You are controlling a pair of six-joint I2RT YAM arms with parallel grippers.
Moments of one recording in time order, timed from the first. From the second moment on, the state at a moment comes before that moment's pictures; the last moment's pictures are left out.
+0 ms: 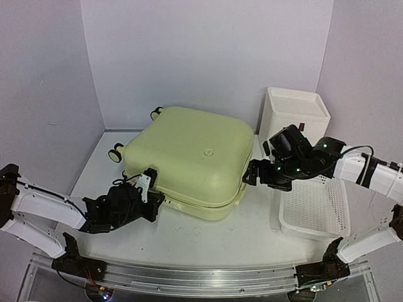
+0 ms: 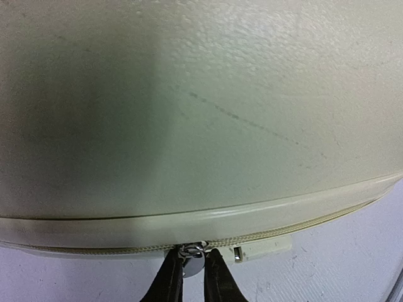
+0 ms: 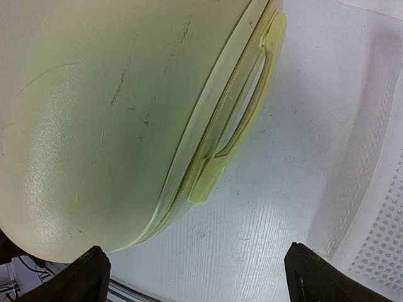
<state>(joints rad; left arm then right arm) -1.05 1.29 0.41 0.41 -0.37 -0.34 0.80 1.28 1.07 -0.72 0.05 0.75</state>
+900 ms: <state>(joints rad) -1.01 1.28 0.40 0.42 -0.33 -0.31 0.80 1.29 1.06 -0.72 0.04 0.75</state>
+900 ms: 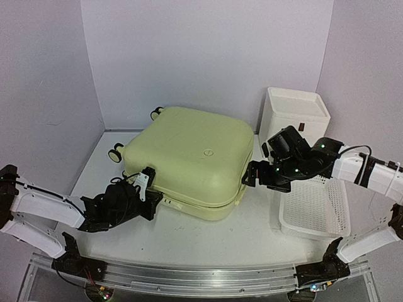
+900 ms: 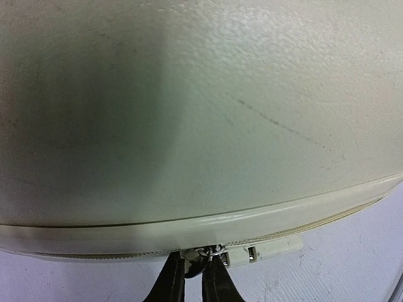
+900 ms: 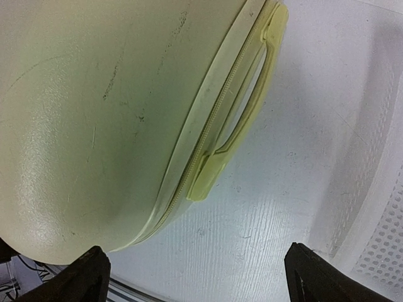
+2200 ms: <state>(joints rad) -0.94 1.21 0.36 0.38 -0.30 -0.31 0.66 1.46 1.04 -0.70 0.16 0.94</state>
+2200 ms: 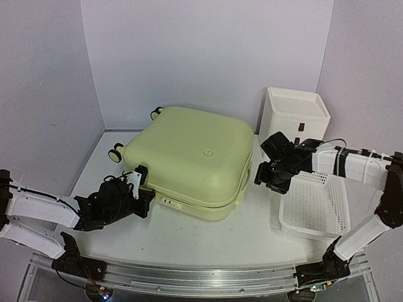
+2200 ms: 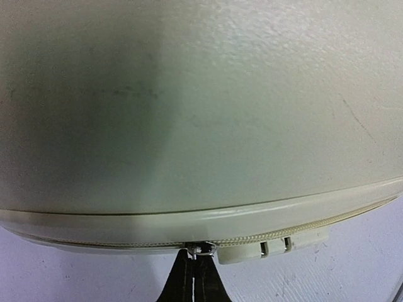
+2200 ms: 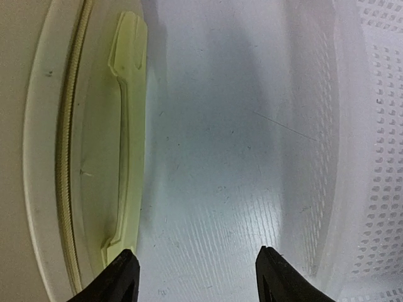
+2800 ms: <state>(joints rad) -0.87 1.13 0.34 0.33 -0.25 -0.33 0.65 1.74 1.09 -0.54 0.20 1.02</state>
